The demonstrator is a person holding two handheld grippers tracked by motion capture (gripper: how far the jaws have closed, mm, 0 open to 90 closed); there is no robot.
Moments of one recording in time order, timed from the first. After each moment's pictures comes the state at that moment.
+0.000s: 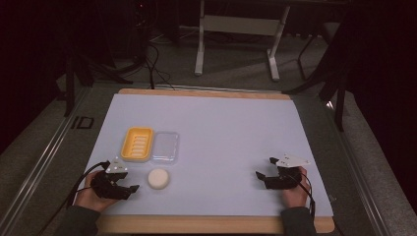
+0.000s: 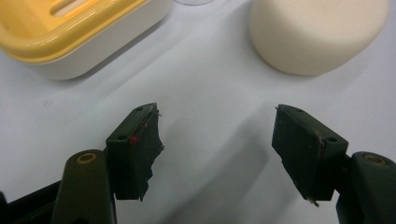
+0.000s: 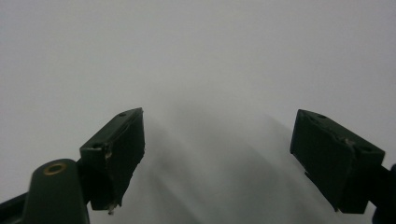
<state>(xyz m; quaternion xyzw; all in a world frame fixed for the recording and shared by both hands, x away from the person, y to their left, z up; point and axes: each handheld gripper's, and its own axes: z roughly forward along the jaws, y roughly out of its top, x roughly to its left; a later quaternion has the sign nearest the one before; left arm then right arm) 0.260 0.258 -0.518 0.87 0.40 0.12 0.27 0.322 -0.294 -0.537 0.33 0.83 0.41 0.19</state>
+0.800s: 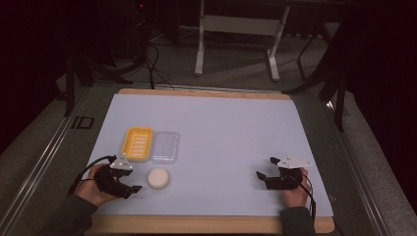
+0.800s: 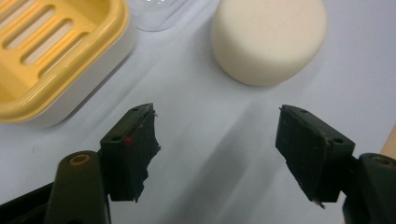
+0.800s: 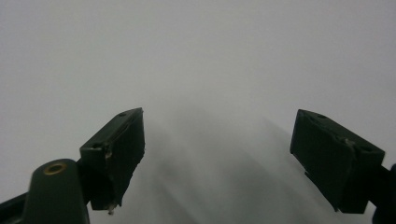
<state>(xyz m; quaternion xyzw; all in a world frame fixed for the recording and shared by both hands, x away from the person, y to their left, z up) 0.273 0.247 -0.499 0.91 0.32 0.08 0.26 0.319 -0.296 -0.536 0.33 0.82 0.42 0.20</state>
